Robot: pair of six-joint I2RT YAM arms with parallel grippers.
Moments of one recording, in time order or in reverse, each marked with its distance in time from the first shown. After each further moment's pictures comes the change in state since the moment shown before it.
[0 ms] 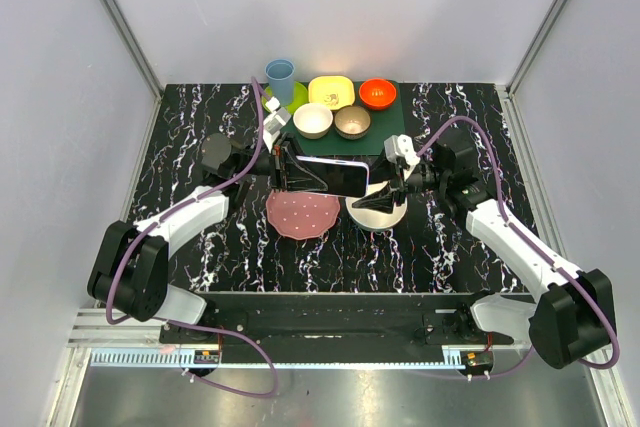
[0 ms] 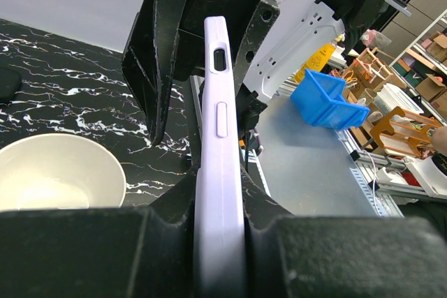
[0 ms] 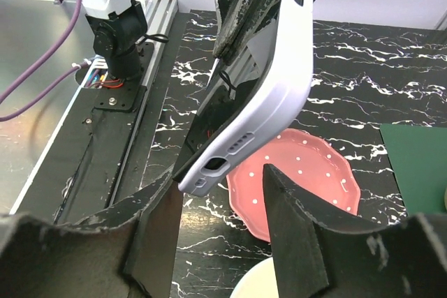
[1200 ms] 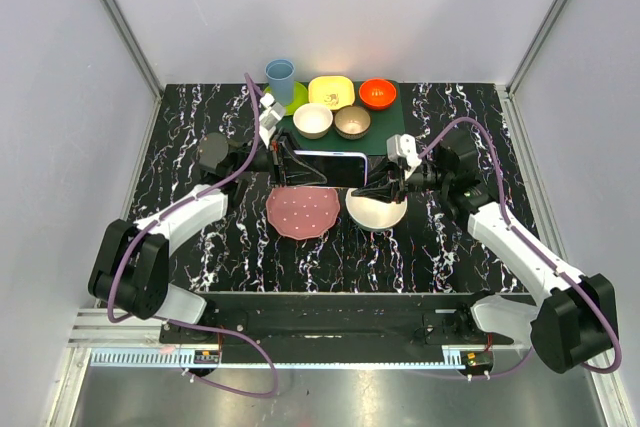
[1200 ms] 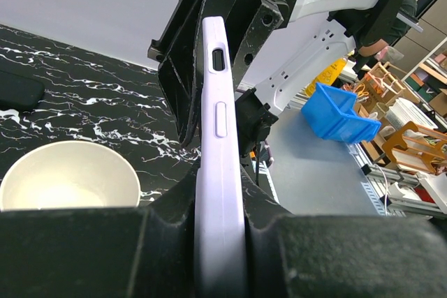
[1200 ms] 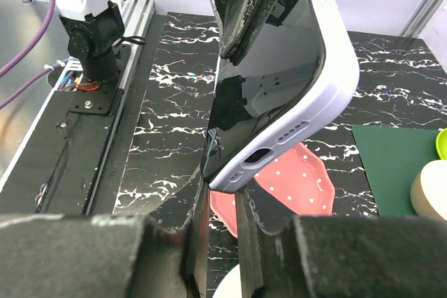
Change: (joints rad) left arm 0.015 0.007 0.006 0.031 -0.037 -0.016; right arm 0.000 -0.022 -0.011 0.051 0.061 0.010
